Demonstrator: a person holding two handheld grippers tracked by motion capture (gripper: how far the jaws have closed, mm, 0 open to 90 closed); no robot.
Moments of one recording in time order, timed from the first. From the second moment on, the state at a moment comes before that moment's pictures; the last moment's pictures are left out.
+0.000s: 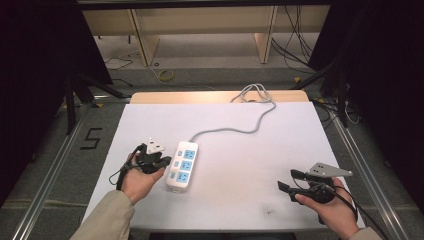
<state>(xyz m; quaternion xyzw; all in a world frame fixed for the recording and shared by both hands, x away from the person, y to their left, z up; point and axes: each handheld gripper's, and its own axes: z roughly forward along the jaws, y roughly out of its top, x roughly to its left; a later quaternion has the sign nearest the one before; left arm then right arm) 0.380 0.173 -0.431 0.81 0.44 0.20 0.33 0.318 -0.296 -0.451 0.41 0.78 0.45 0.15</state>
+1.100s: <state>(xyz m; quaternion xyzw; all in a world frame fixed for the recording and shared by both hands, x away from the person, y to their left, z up) 0.406 0.164 -0.432 0.81 0.45 0.20 0.31 0.317 -0.296 -0.452 0.41 0.78 0.44 0.14</state>
